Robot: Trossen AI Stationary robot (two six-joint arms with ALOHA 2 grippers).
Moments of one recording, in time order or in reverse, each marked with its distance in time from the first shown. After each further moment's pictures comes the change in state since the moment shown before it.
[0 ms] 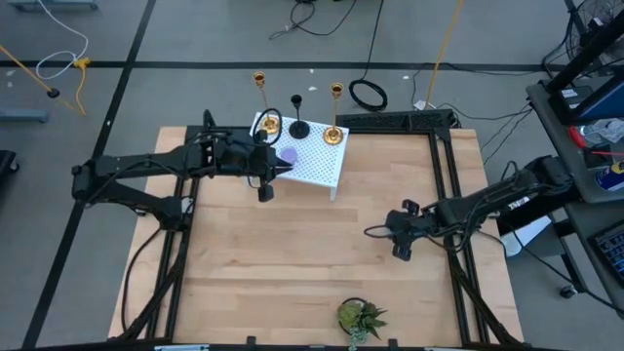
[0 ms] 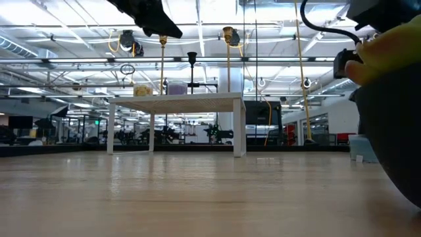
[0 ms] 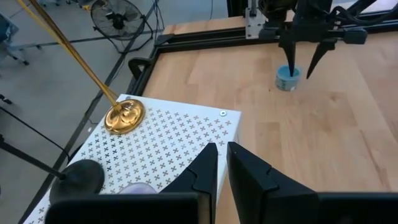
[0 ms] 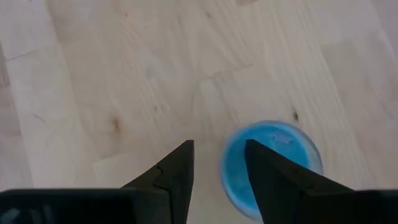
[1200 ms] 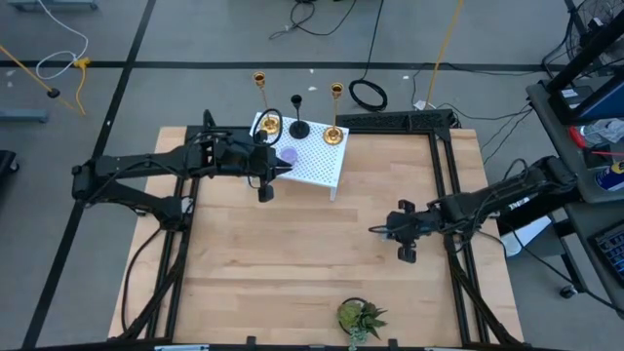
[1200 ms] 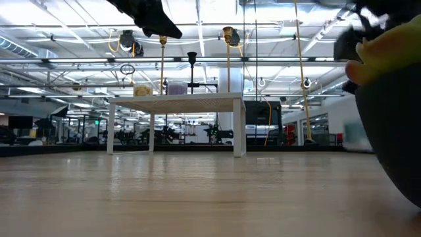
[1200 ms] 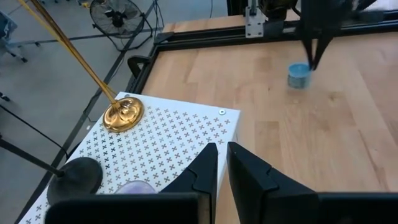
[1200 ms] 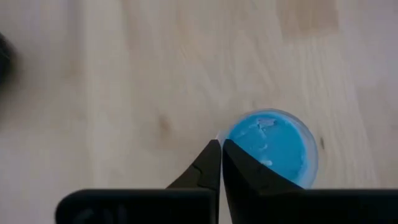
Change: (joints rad) left arm -0.001 0.000 0.000 -0.005 0.001 -0.009; right arm -0.013 -0.070 0.040 -0.008 -0.105 -0.154
